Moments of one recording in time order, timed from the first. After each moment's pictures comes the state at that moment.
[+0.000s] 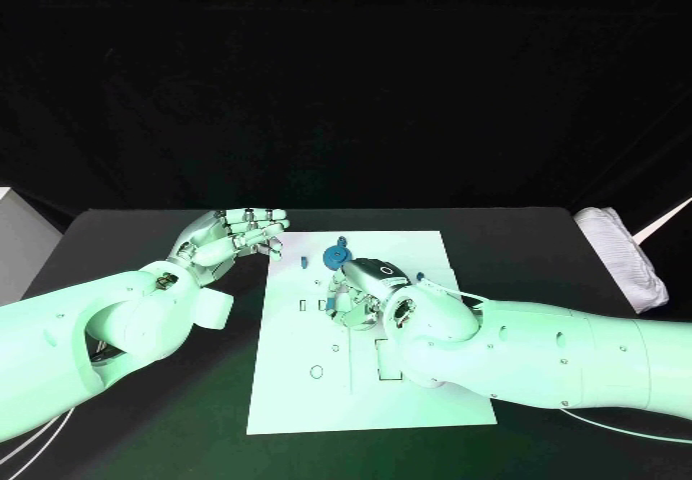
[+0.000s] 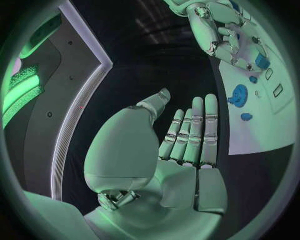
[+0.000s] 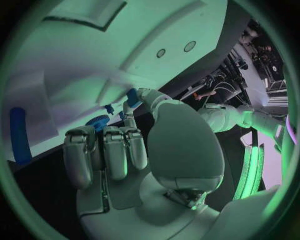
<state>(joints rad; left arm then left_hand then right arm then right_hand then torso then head) 1.19 -0.95 -0.02 1.61 -0.09 -0.22 0.40 1.39 -0.14 0.39 0.01 0.05 0.80 0.20 0.19 0.13 0.87 0.19 0.12 0.07 0.84 0.12 0.82 0.41 0.17 0.78 0.22 0.91 0.56 1.18 -0.61 -0.16 1.62 -1.54 -0.51 -0.48 1.30 -0.23 0.44 0.17 0.35 1.03 0.12 0.24 0.40 1.47 0.03 1.56 1.31 1.47 -0.03 1.57 1.31 0.01 1.47 0.08 1.57 1.31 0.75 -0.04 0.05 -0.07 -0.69</state>
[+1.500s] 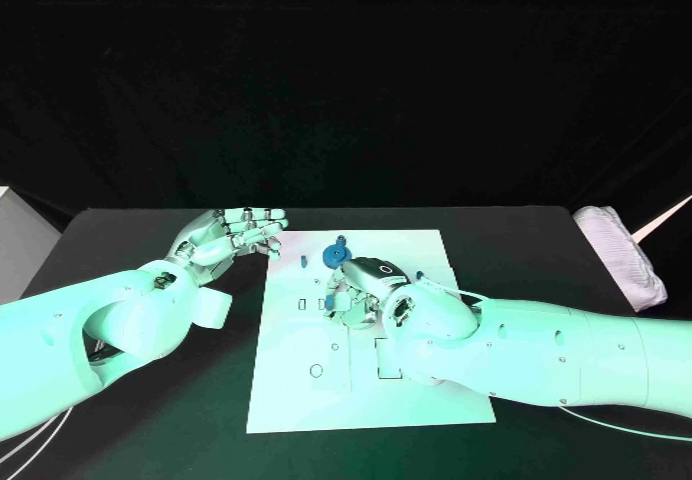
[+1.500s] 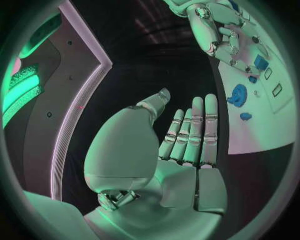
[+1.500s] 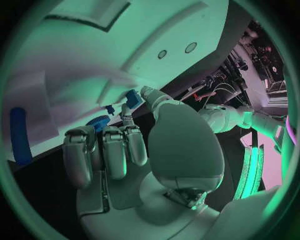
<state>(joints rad) 1.19 -0.95 -0.02 1.61 -0.09 -0.22 0.40 1.39 -0.14 0.39 0.01 0.05 0.80 0.20 0.19 0.13 0.87 0.19 0.12 0.07 0.84 0.12 0.83 0.41 0.17 0.78 0.22 0.91 0.56 1.18 -0.61 -0.16 1.61 -1.54 -0.51 -0.48 1.27 -0.26 0.34 0.20 0.23 0.95 0.14 0.21 0.37 1.47 0.05 1.47 1.31 1.46 -0.02 1.56 1.31 0.01 1.47 0.08 1.57 1.31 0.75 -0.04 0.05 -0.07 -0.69</state>
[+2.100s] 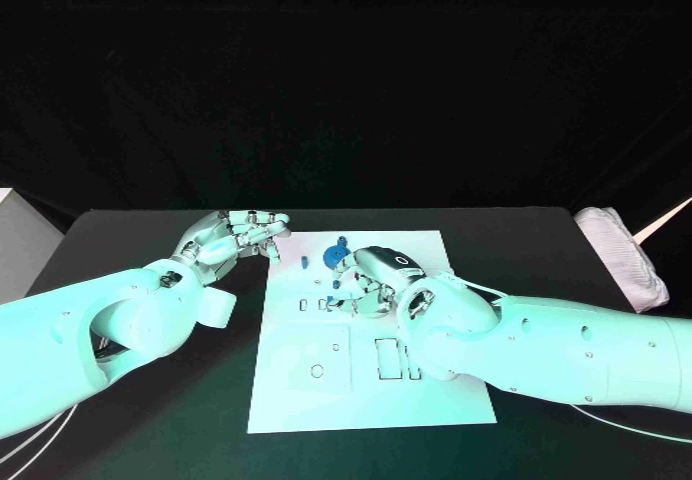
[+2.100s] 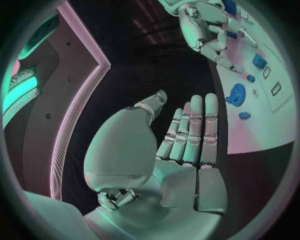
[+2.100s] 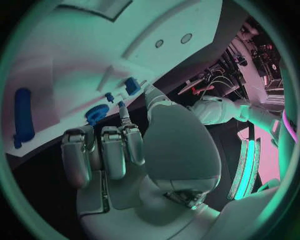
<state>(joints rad) 1.19 -0.94 -0.02 1.60 -0.10 -0.24 0.37 1.34 -0.13 0.40 0.04 0.05 0.84 0.21 0.24 0.15 1.04 0.15 0.26 0.12 0.94 0.09 0.94 0.45 0.17 0.82 0.19 0.96 0.57 1.19 -0.67 -0.15 1.65 -1.50 -0.57 -0.41 1.37 -0.20 0.13 0.29 0.21 0.88 0.17 0.17 0.34 1.47 0.08 1.44 1.31 1.47 0.00 1.56 1.31 0.01 1.47 0.10 1.54 1.31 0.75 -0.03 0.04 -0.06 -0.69</state>
